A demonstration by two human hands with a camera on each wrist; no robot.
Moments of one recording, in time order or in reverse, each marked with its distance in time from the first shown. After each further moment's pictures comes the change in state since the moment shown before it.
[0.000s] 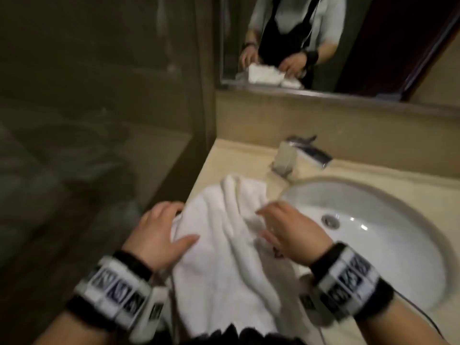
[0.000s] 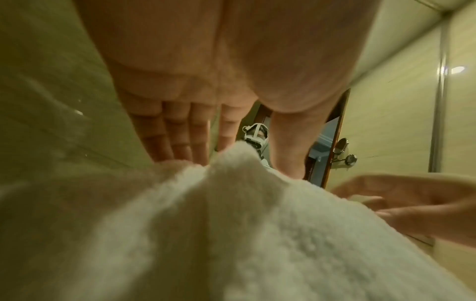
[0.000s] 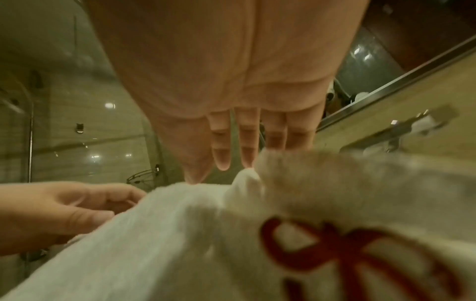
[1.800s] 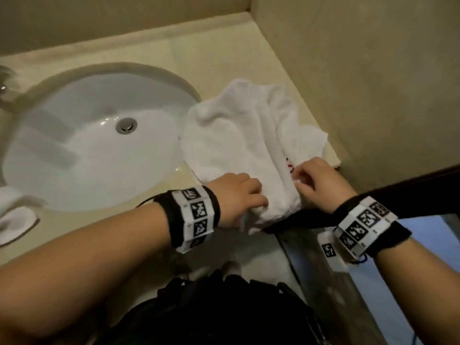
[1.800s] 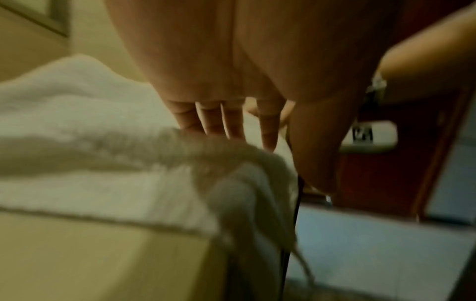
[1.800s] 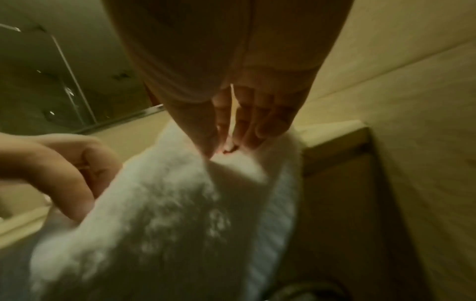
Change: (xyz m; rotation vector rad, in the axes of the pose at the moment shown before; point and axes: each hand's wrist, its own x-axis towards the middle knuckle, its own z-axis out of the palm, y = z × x) left_hand -0.066 0.457 0.343 0.414 -0.791 1.336; right_hand -0.452 0.321 -0.024 0.139 0.162 0.855
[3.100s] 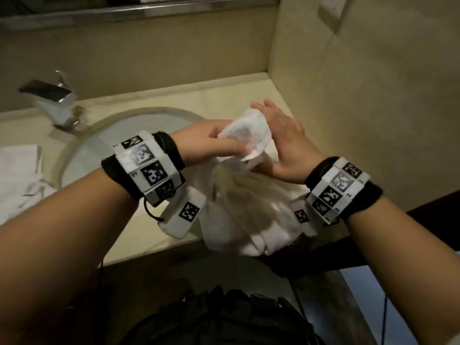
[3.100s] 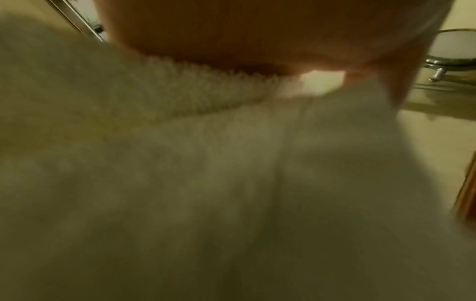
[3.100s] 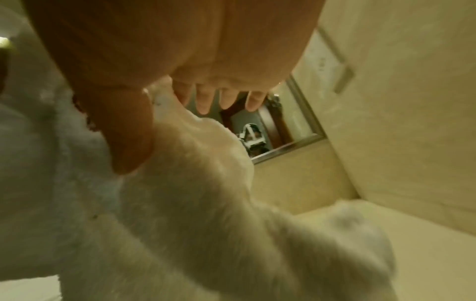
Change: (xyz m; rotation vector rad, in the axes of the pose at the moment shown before) left_hand -0.065 0.004 -0.143 -0.946 0.480 -0.355; right_hand 0.043 -0.098 -0.079 0.069 0.246 -0.637
